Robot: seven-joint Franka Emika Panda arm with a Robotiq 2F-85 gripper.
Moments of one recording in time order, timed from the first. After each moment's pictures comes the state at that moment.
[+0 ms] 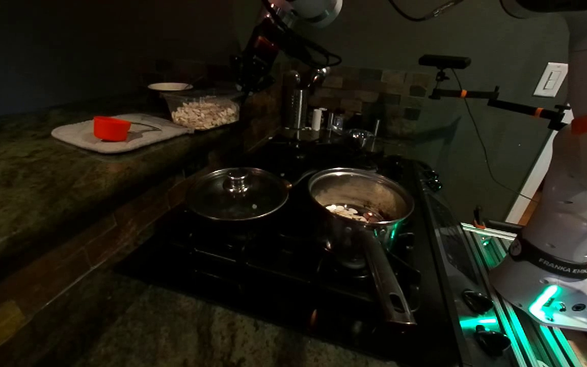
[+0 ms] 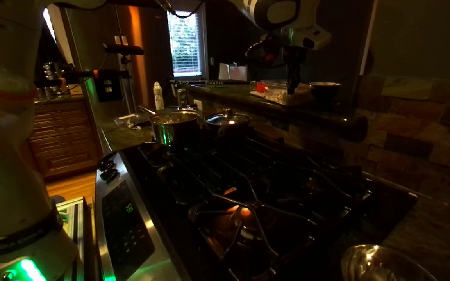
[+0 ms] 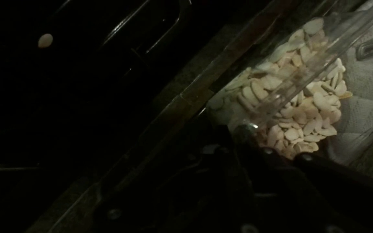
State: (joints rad) arm -0.12 0.37 -0.06 -1.48 0.43 2.12 0.33
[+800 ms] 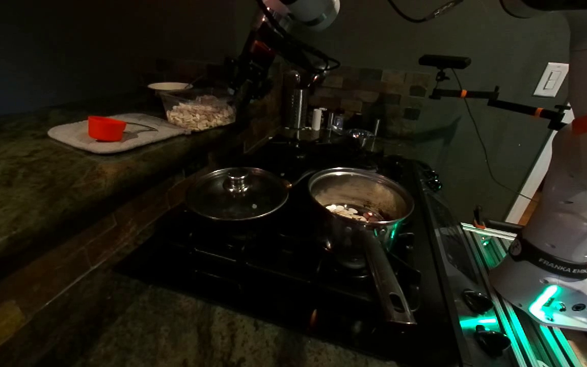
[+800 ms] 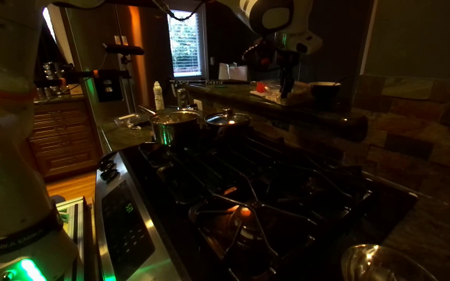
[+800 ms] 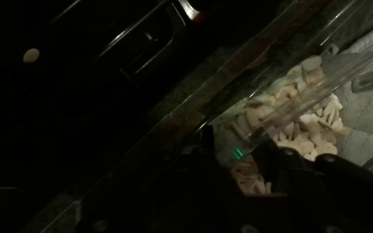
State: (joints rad) arm -0.11 0.37 -0.03 -1.50 0.43 2.13 0.29
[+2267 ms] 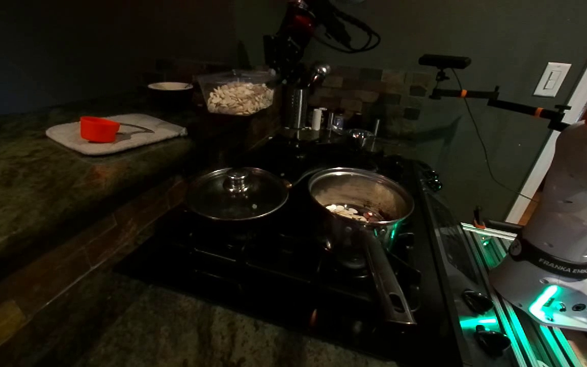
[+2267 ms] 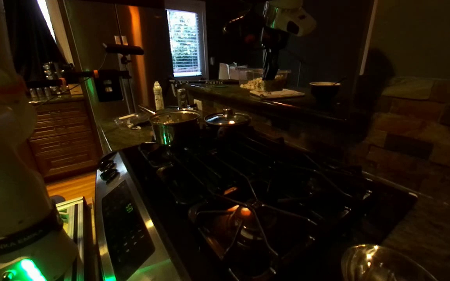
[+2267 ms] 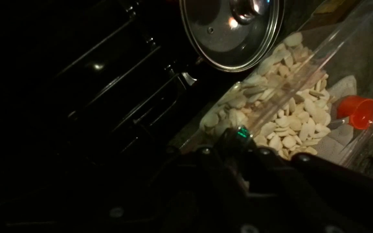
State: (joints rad) arm -0.17 0.13 -0.06 -1.69 0.57 1.92 0.15
